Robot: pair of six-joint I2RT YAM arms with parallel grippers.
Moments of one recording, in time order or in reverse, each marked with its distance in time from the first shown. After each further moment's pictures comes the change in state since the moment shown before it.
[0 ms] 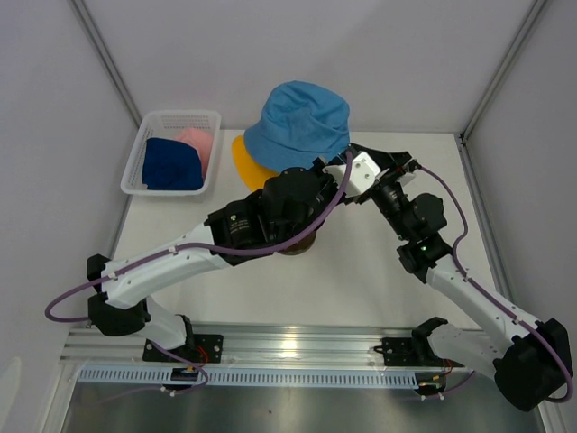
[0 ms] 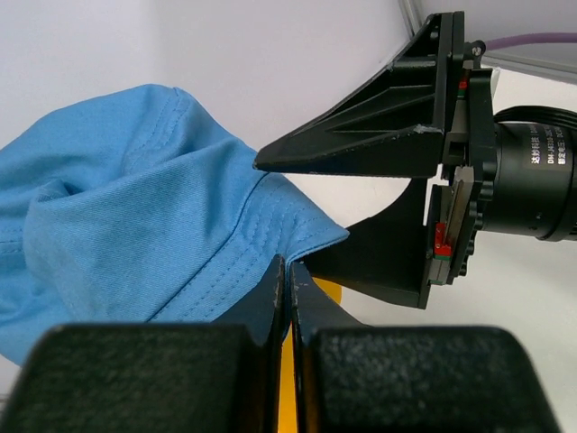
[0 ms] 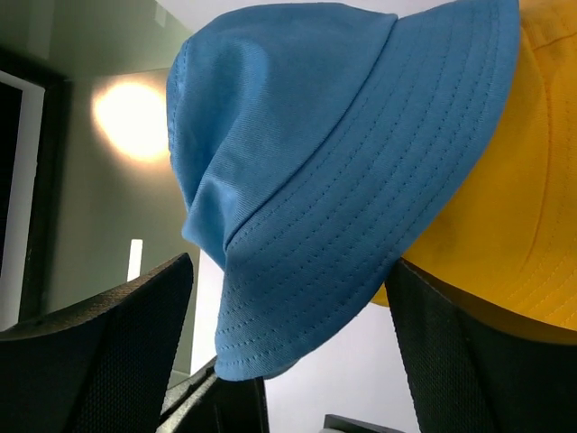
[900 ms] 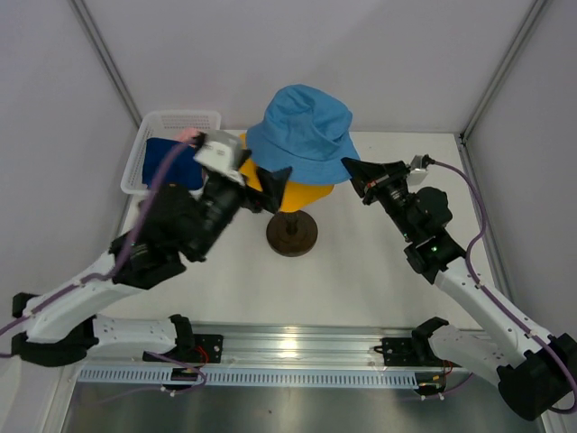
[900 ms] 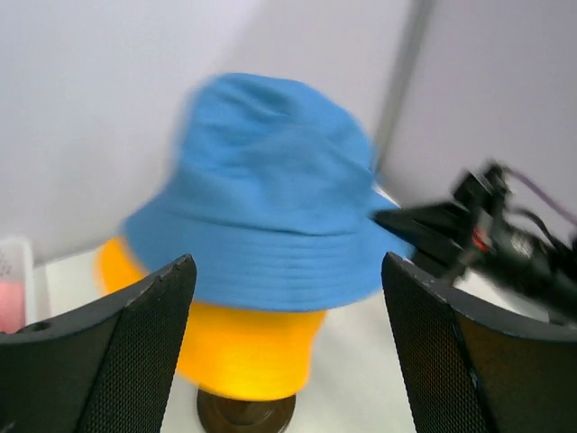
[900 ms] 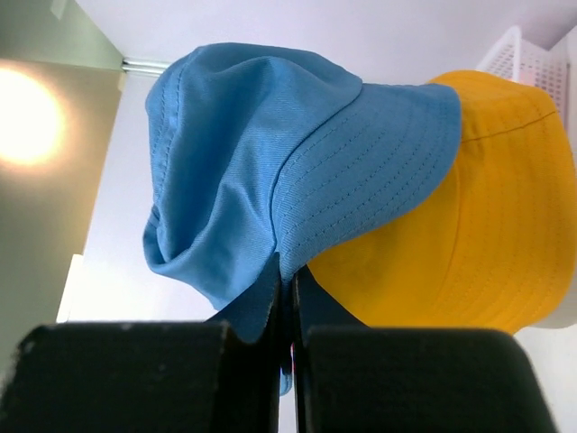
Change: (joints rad) left arm 0.028 -0.406 -0.278 0.120 -0.021 -0.362; right arm 0.003 -0.060 0.079 -0.273 0.084 -0.308
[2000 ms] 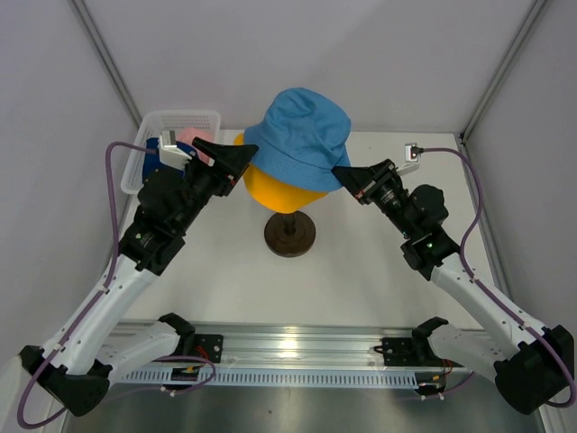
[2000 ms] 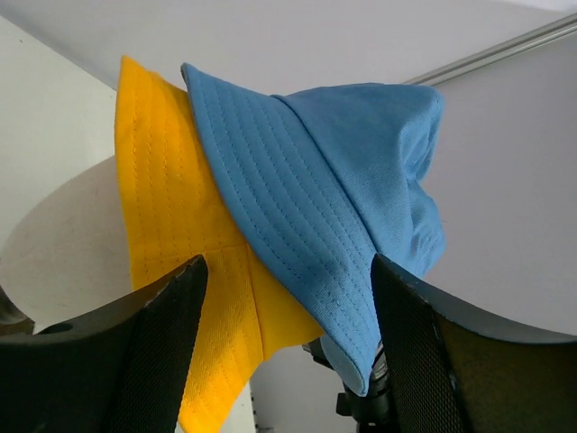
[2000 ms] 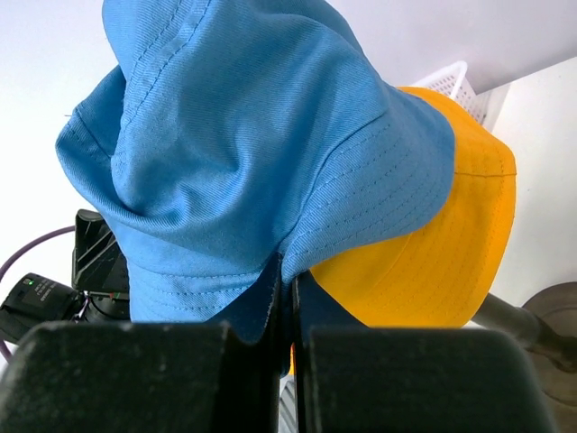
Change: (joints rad) left arm 0.691 -0.150 -0.391 0.137 0.557 -1.192; right arm -0.006 0.042 -0.006 0.054 -0.166 -0.468
